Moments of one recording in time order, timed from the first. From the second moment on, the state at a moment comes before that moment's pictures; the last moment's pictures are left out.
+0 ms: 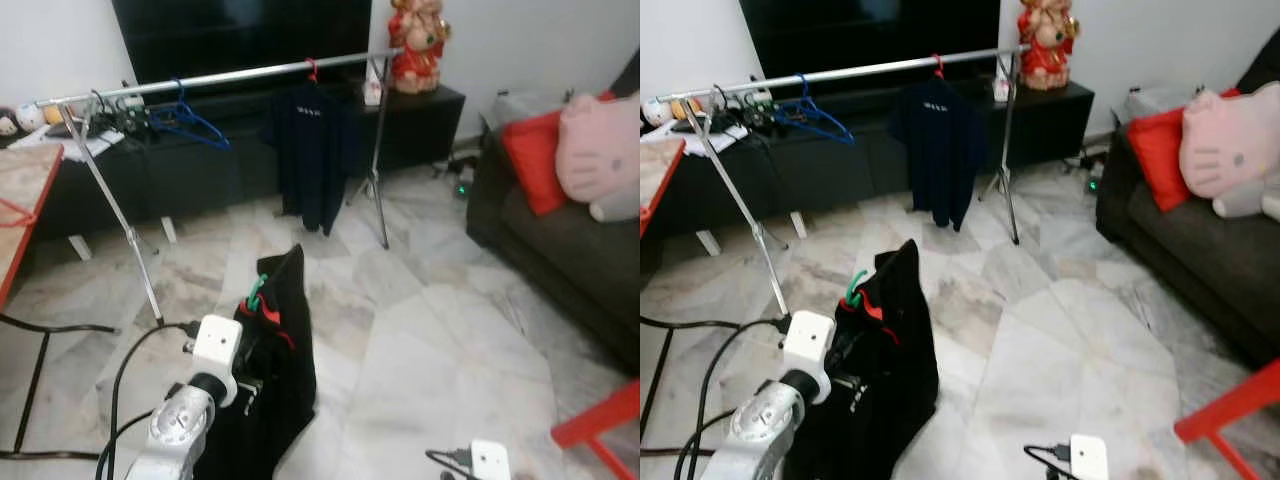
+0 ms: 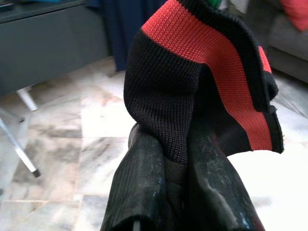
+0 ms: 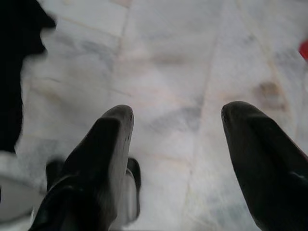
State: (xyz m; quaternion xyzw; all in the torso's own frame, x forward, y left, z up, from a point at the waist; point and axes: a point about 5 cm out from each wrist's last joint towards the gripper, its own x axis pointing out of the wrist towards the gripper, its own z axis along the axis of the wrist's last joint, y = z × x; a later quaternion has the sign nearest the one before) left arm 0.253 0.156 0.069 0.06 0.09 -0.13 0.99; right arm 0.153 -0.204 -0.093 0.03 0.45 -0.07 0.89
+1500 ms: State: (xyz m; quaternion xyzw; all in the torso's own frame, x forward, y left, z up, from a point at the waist) left arm 0.251 0.158 0.072 0.06 0.09 -0.12 0.99; right arm 0.161 -0.200 -0.090 0.02 0.45 -0.05 0.89
